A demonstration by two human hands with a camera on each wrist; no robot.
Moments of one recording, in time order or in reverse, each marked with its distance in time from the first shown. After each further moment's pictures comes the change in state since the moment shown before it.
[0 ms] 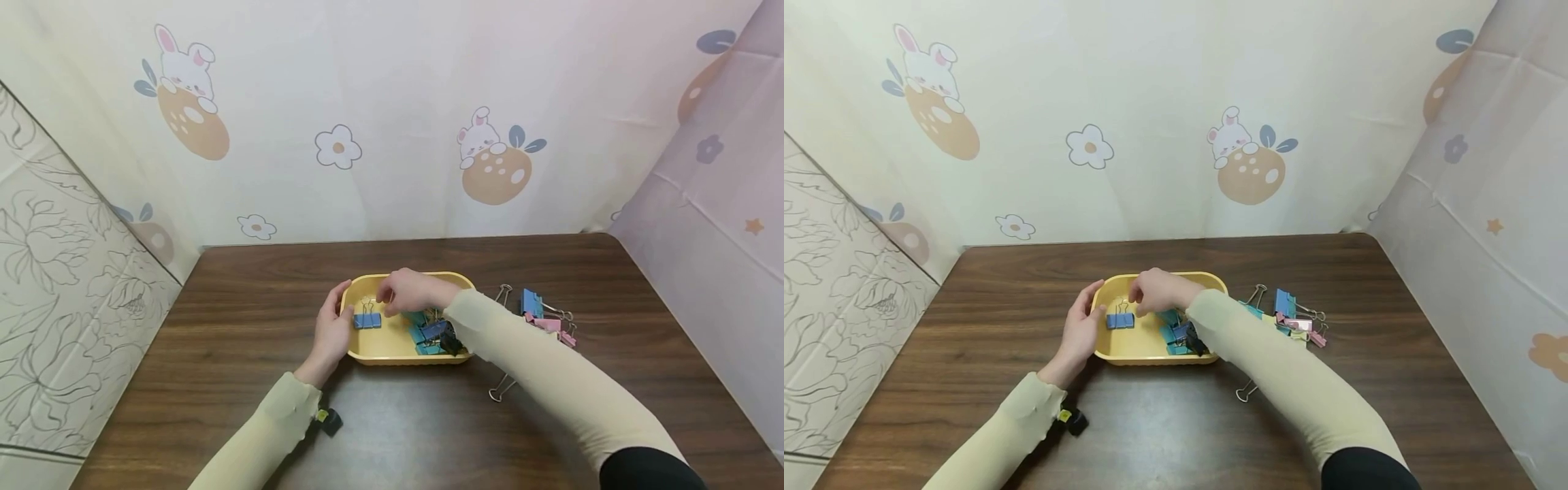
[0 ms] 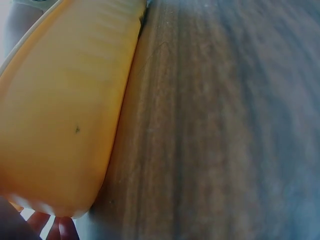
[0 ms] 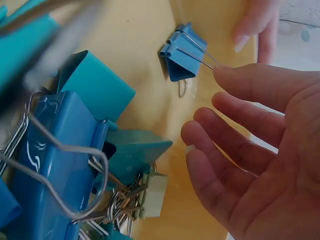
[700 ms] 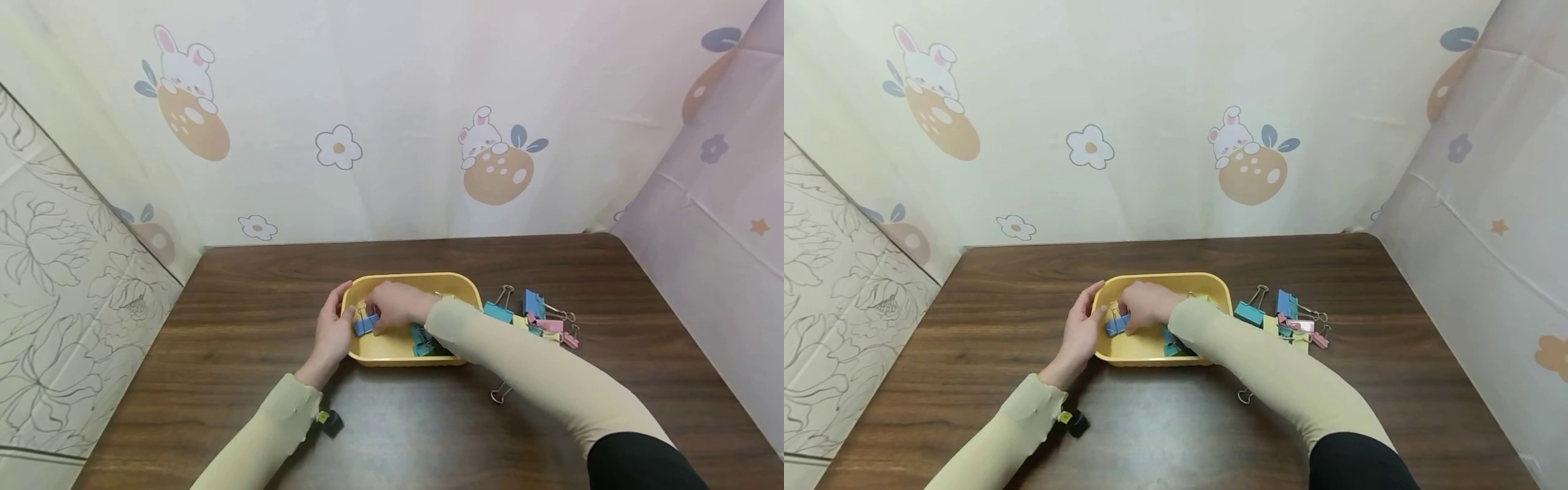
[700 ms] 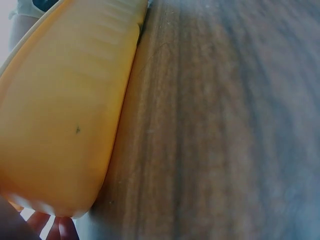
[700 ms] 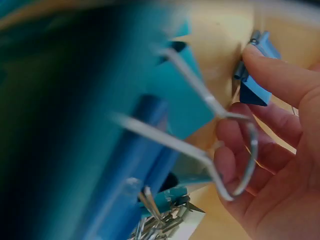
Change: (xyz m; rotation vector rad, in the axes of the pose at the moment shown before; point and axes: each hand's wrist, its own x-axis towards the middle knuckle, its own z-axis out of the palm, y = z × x) left_hand 0.001 -0.001 -0.001 0.008 -0.010 0.004; right_hand 0.024 -0.013 0.028 -0.137 -0.008 -0.001
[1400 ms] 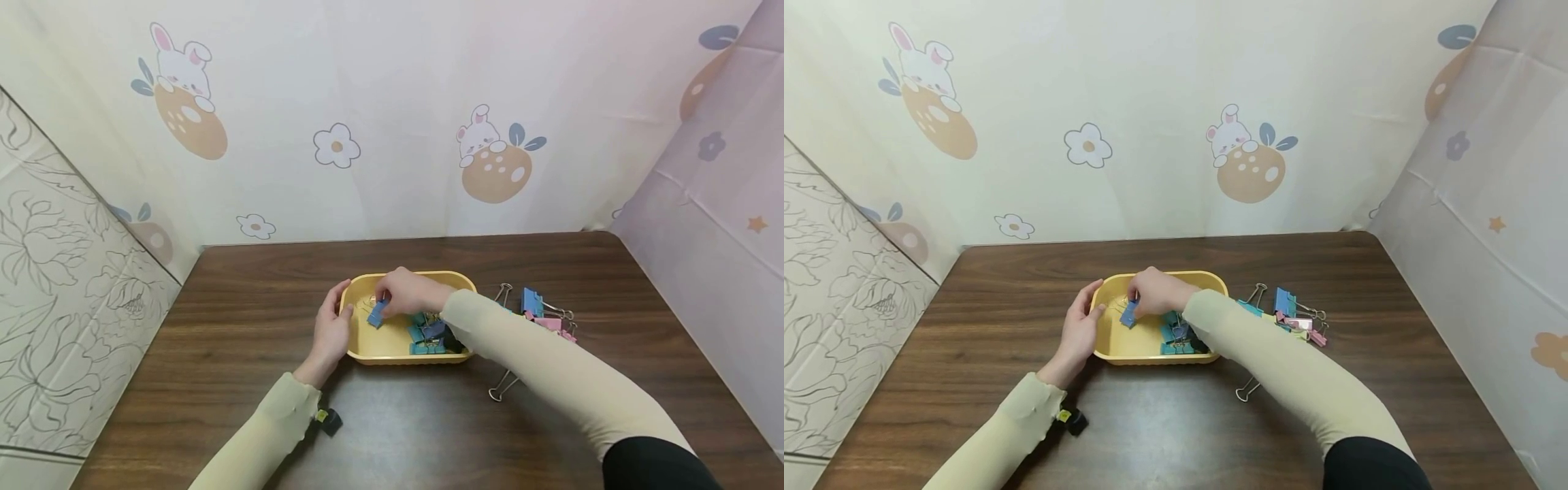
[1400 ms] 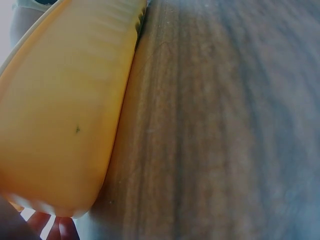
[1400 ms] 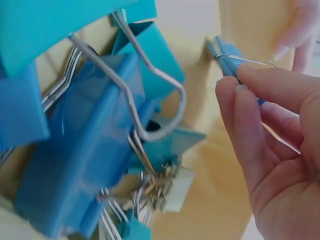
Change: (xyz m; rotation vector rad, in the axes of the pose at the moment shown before) left_hand 0.000 -0.001 0.001 0.012 0.014 0.009; right_hand -0.018 0.020 -0.016 0.105 0.087 -0.017
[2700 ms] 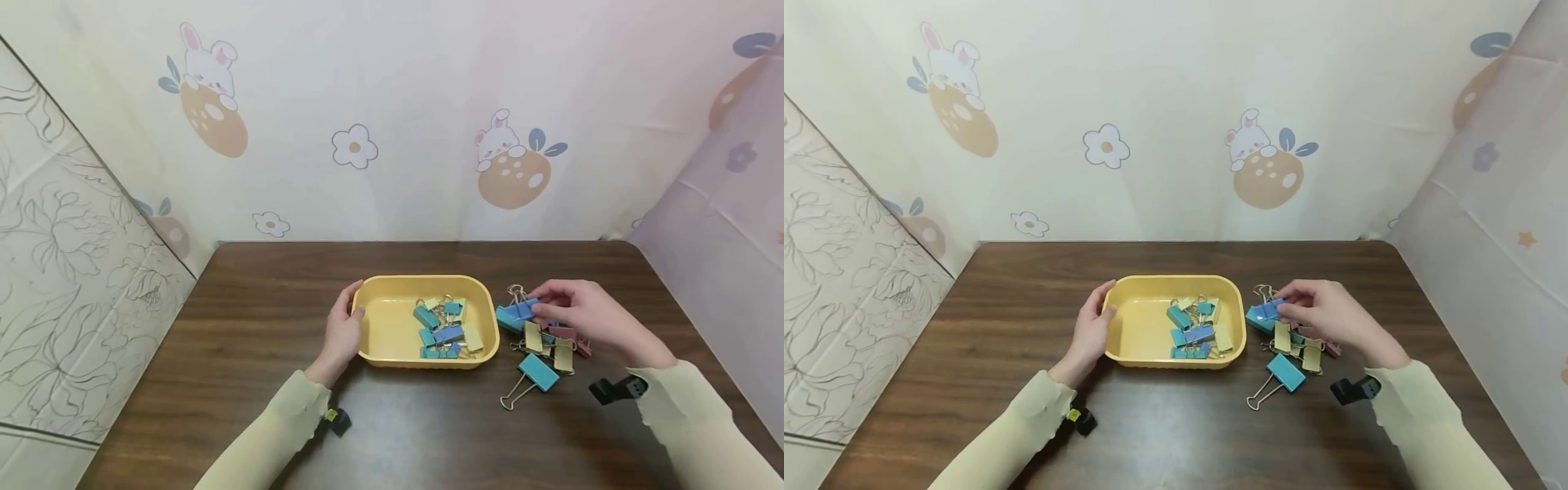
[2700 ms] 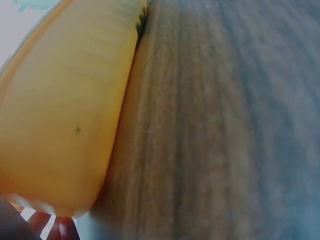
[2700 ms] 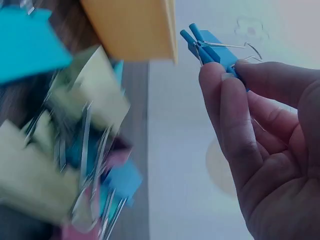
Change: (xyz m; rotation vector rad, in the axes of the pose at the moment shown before) left_hand -0.002 0.000 0.002 -0.033 0.026 -0.011; right_hand -0.216 0.102 -0.034 0.430 0.342 0.285
